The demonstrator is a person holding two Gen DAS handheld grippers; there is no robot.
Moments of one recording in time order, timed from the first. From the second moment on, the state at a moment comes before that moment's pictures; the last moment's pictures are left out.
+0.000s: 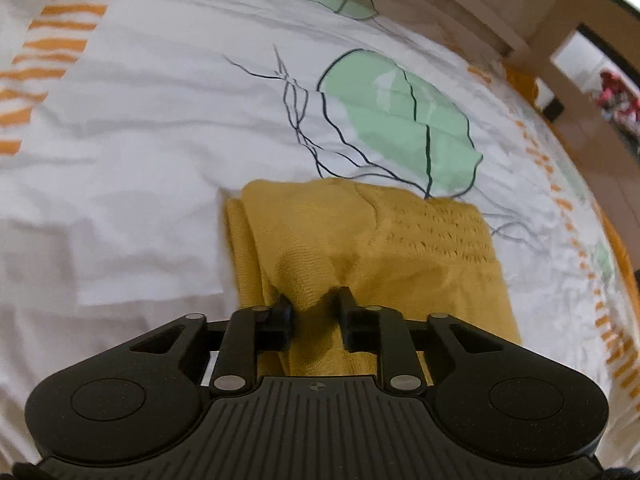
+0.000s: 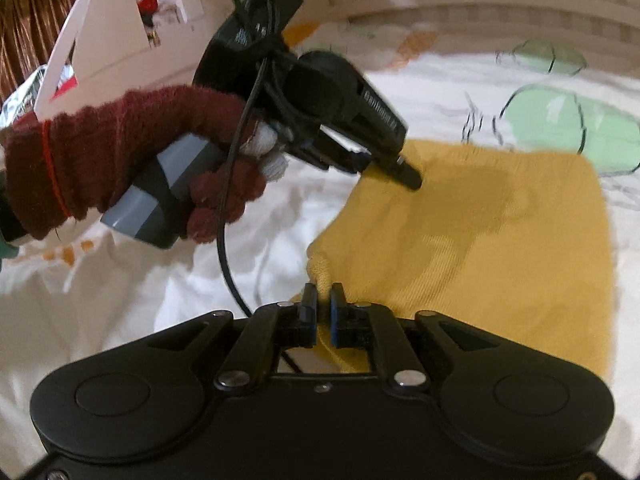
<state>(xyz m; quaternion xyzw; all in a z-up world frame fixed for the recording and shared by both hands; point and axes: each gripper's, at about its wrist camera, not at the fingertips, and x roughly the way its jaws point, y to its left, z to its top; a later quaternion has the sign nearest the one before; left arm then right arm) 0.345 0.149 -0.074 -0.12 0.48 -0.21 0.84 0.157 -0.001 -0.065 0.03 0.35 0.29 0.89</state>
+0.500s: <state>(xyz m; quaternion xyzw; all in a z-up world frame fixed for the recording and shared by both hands) 0.314 0.182 -0.058 -0.15 0.47 -0.11 0.86 0.136 -0.005 -0.053 0.03 0.34 0.34 0.88</state>
